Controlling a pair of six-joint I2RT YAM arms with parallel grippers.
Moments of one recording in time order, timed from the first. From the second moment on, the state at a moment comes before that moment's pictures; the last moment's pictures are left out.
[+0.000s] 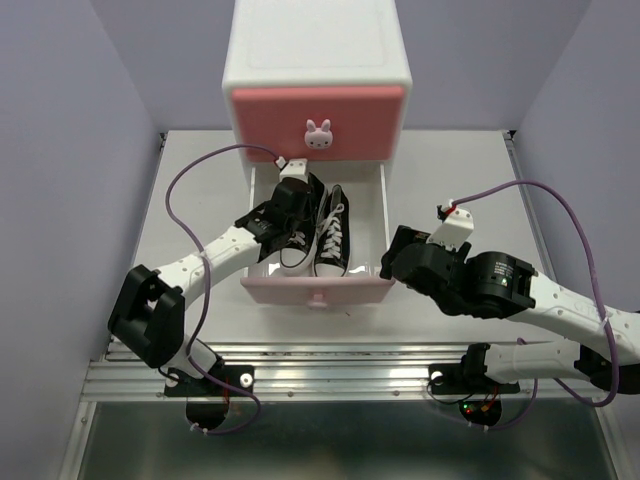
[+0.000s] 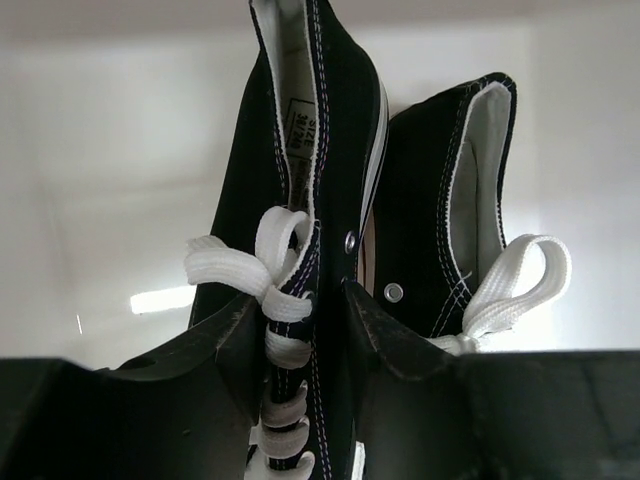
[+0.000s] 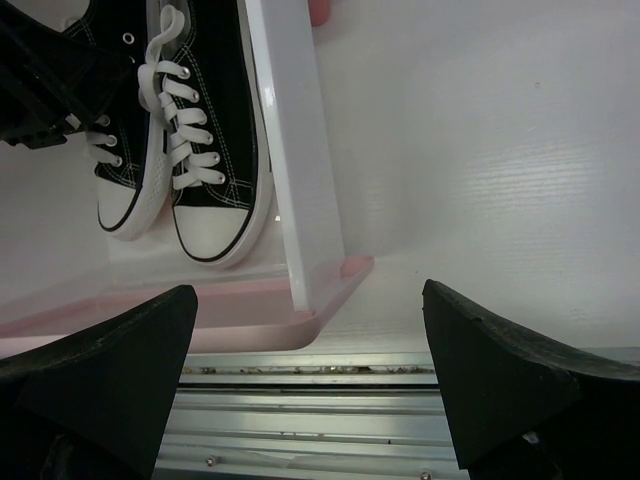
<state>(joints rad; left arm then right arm) -0.66 1.47 1.05 -0.17 -0.29 -0.46 1.22 1.07 1.33 -1.22 0.83 1.22</state>
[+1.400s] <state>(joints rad) -0.26 1.30 1.84 -0.61 -0.26 -0.51 1.33 1.43 1.64 -0.81 0.16 0.33</state>
